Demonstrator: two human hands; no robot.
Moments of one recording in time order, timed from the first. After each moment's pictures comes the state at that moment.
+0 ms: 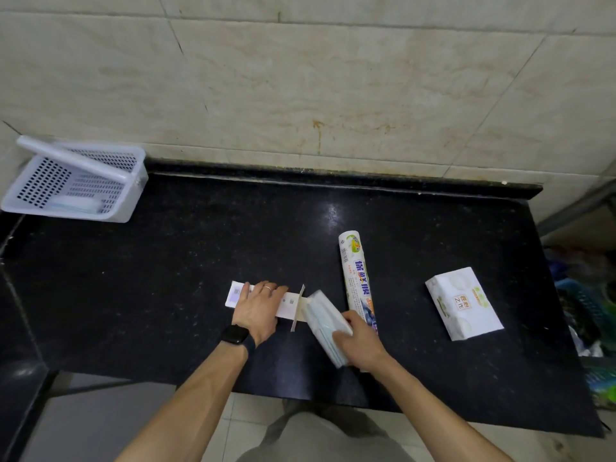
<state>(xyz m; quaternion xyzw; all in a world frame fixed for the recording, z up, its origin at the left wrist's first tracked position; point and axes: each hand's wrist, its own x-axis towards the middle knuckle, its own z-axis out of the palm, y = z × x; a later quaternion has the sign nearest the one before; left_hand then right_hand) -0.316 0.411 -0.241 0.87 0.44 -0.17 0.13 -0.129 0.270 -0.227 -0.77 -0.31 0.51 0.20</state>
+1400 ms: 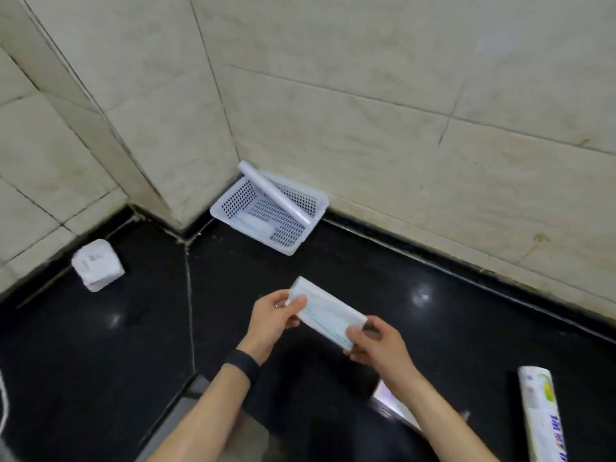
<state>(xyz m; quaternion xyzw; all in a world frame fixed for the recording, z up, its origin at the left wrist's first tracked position) -0.561 0.544 -0.152 0.35 0.62 0.38 0.59 -0.351 0.498 -0.170 -0.62 -0.32 0.61 0.37</state>
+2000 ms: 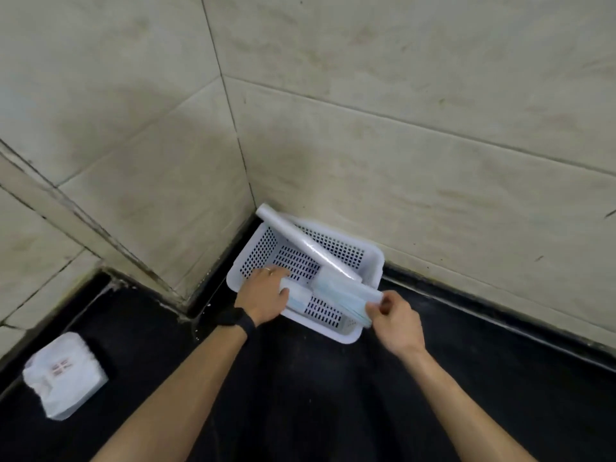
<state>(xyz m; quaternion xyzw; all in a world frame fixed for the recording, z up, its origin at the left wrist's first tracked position) -0.726 0.859 -0.217 0.76 0.61 0.03 0.24 -0.475 0.766 -0.183 -0.79 -0.45 0.35 0.22</state>
